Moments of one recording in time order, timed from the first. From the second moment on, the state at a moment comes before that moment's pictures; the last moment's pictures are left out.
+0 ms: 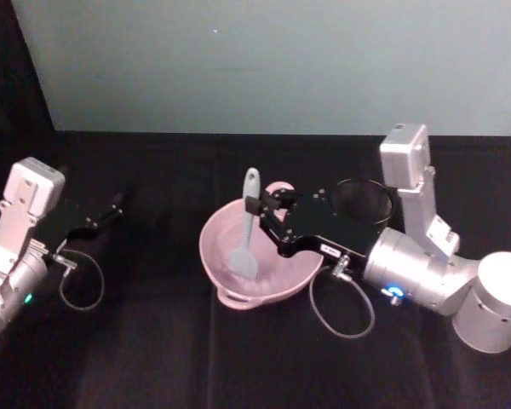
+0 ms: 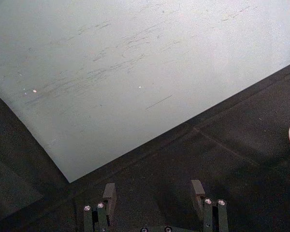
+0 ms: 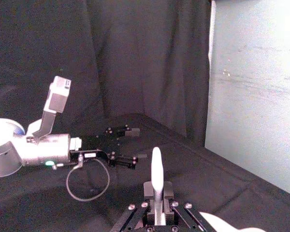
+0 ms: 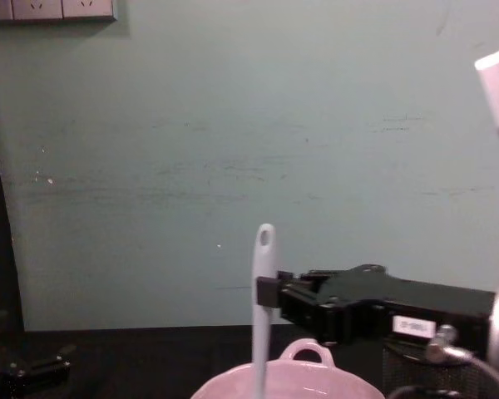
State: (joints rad) left arm -0.20 0.60 0.45 -1.41 -0.25 -0.12 0.03; right arm 0.30 0.44 -0.52 -1.56 0.46 0.01 0.54
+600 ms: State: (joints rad) left arm -0.20 0.60 0.45 -1.41 -0.25 -0.12 0.03; right arm 0.38 0.35 -0.50 -1.38 0.35 -0.08 0.47
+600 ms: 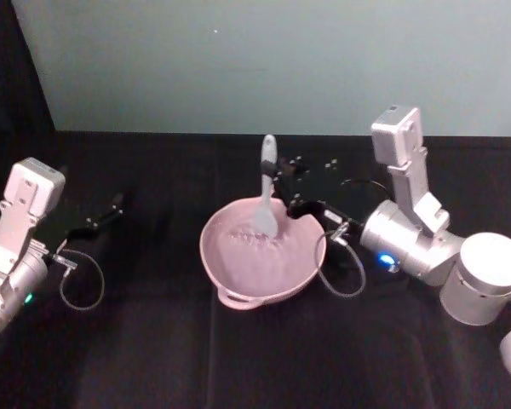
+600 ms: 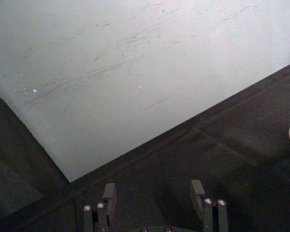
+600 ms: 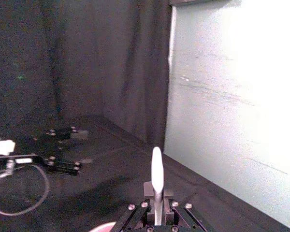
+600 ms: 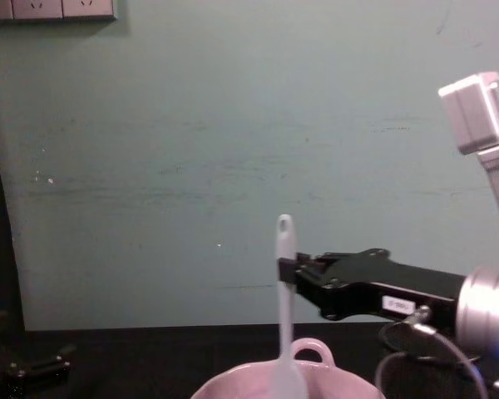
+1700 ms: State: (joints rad) left arm -0.20 0.60 0.45 -1.41 -0.25 -0.12 0.03; right arm 0.33 0.35 -0.50 -1.44 0.40 -0.05 0.52
